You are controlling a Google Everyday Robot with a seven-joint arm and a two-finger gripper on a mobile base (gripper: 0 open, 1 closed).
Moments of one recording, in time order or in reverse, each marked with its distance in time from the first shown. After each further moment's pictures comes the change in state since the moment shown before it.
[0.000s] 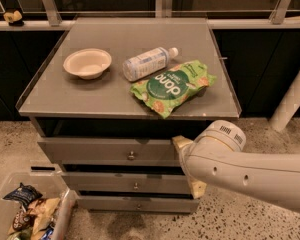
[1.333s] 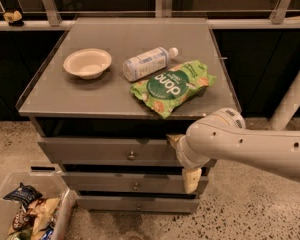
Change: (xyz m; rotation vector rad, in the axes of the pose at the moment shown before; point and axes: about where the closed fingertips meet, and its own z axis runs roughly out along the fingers) arm -0.012 -0.017 0.023 -0.092 -0.159 0.013
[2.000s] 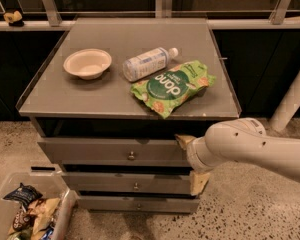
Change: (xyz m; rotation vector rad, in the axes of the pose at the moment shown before) arm 0.017 0.009 0.001 0.049 -0.088 0.066
